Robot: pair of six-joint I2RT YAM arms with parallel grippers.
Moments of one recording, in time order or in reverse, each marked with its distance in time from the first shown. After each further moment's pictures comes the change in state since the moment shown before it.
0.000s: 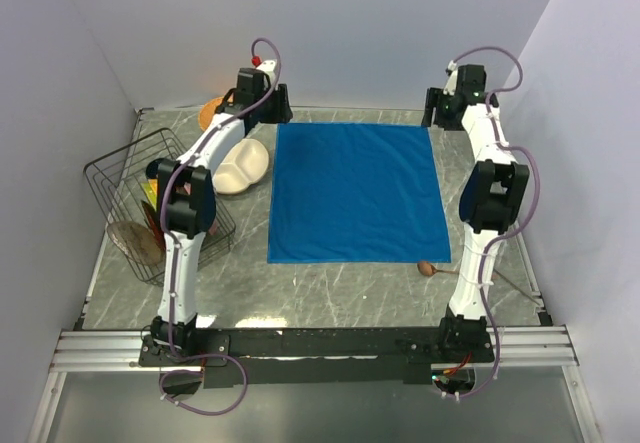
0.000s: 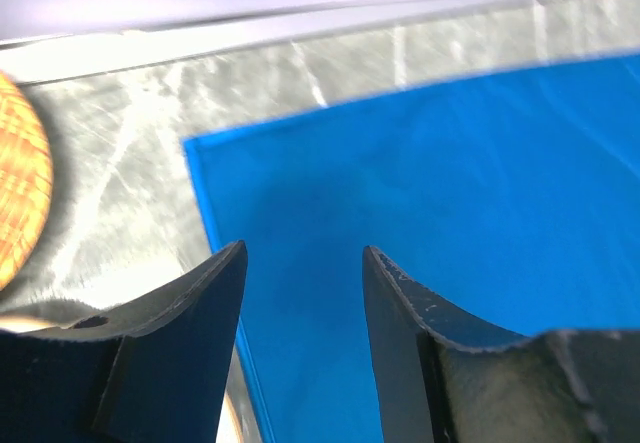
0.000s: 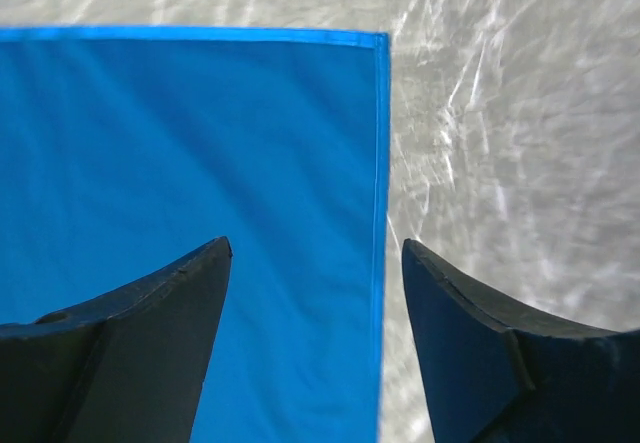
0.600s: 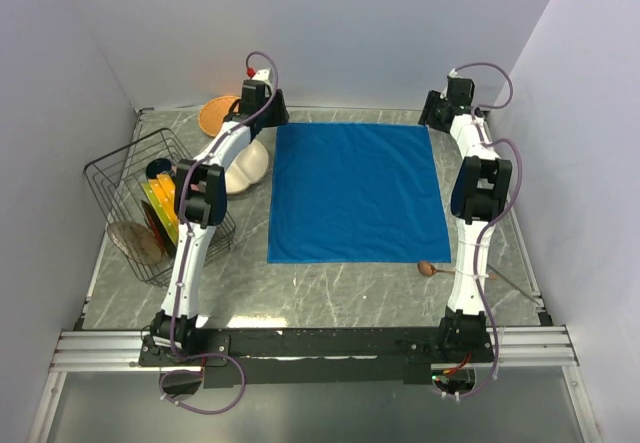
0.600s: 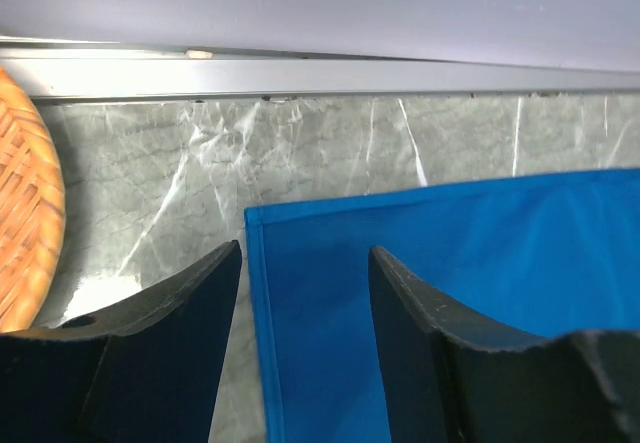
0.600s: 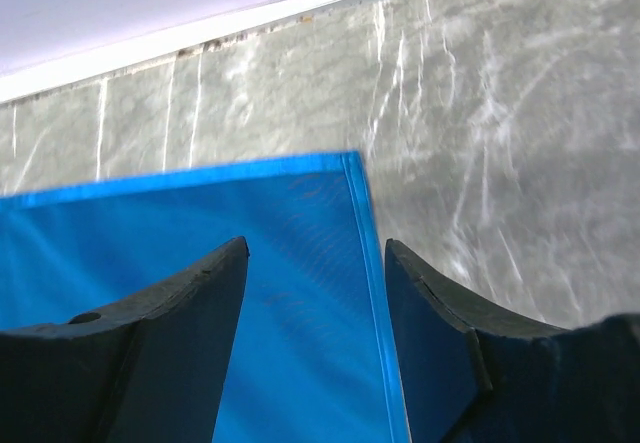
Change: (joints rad) left arm 0.035 0.305 0.219 0.128 -0.105 -0.110; right arm 0.000 0.235 0.067 0.288 0.070 0.204
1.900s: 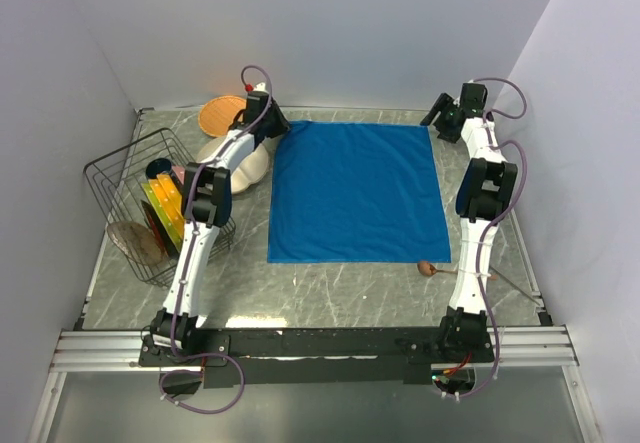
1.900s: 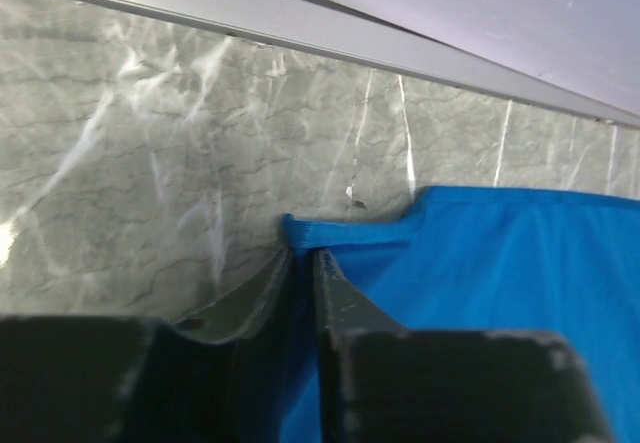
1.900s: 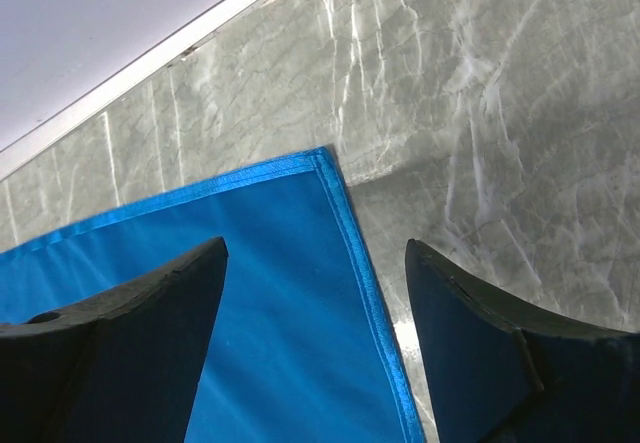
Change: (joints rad) left arm 0.003 0.131 0.065 0.032 0.084 -0.283; right arm -0.071 0.101 0.106 -0.068 -0.145 0.237
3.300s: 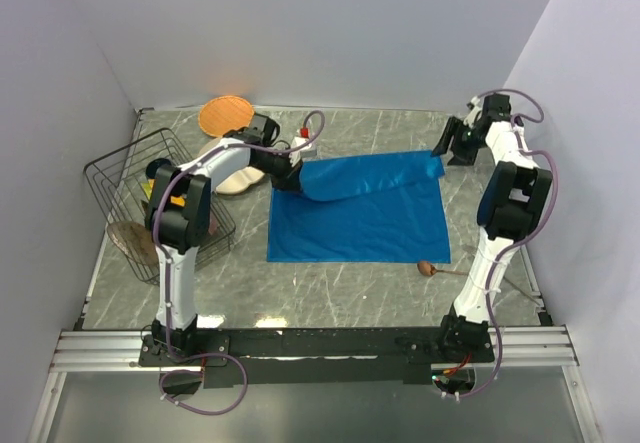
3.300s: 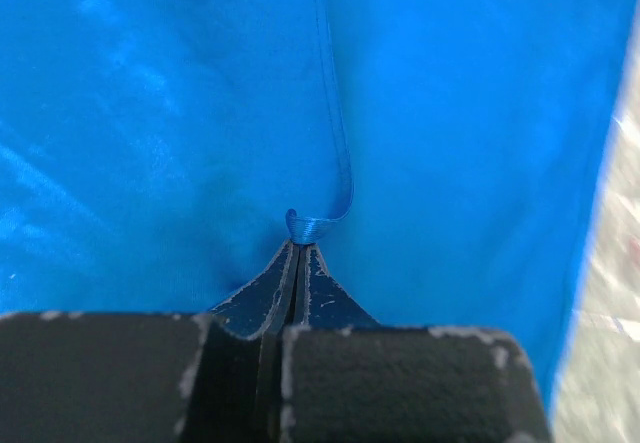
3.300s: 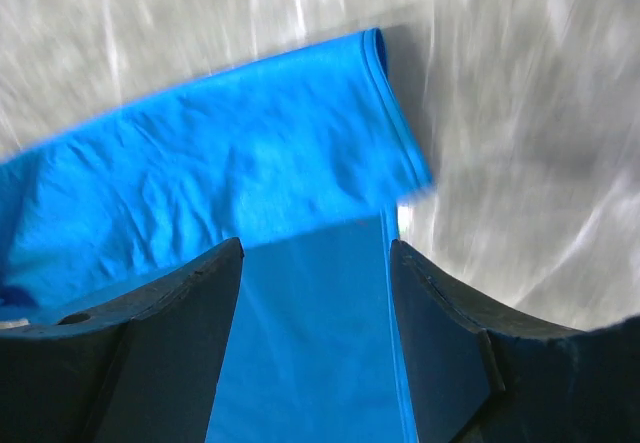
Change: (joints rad) left arm -0.109 -0.602 -0.724 -0.430 0.612 1.276; right arm -0.077 -0.400 -0.448 -0.237 -0.188 -0.312
